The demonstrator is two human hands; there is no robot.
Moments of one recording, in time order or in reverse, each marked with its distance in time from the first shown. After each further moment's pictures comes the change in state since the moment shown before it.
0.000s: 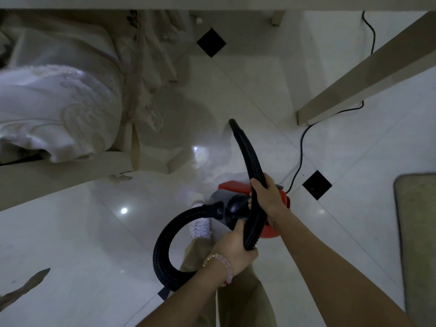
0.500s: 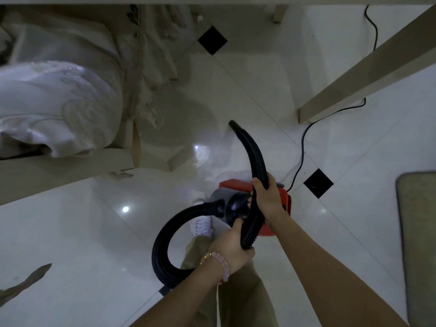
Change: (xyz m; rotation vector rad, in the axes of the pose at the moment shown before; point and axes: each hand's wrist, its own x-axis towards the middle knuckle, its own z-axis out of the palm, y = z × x) left_hand -0.007 0.000 -0.007 0.044 0.003 -0.019; right_hand -0.001 0.013 0.006 0.016 0.074 -0.045
